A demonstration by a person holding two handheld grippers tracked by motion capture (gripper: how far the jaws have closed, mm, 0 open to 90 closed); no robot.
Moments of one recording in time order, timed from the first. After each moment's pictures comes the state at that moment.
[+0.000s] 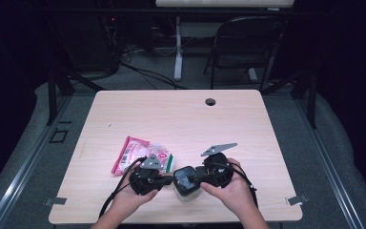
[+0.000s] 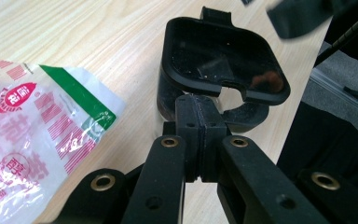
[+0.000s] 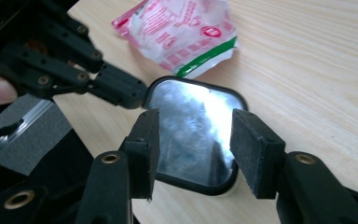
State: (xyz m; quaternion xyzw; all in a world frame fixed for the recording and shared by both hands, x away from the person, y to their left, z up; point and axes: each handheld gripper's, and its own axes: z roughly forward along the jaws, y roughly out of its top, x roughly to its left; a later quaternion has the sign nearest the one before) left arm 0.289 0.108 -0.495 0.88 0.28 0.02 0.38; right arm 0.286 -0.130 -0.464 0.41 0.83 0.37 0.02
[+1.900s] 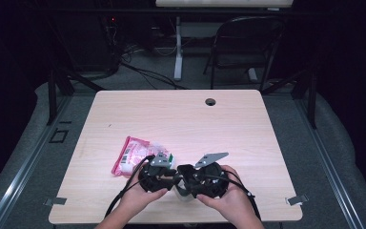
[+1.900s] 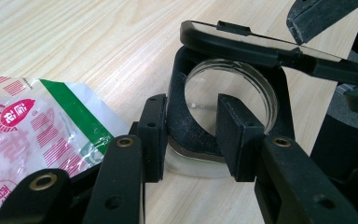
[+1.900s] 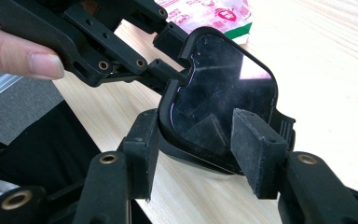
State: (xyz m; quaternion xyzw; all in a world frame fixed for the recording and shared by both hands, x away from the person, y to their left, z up) left arm 0.298 0.088 -0.504 0.88 0.30 0.04 0.38; right arm 0.263 -0.116 -0.462 0.37 0.86 0.34 0.06
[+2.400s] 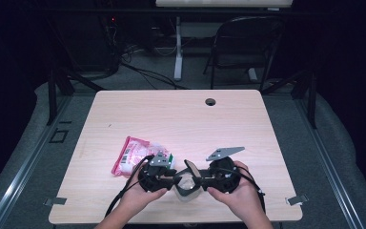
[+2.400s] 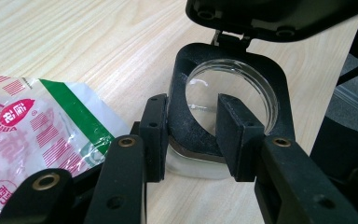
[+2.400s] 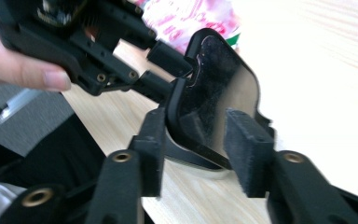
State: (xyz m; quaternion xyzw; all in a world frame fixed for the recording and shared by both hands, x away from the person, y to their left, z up) left arm 0.298 0.089 -0.505 0.87 0.30 0.04 0.38; right arm 0.268 -0.145 -0.447 0.40 0.84 0.38 0.04
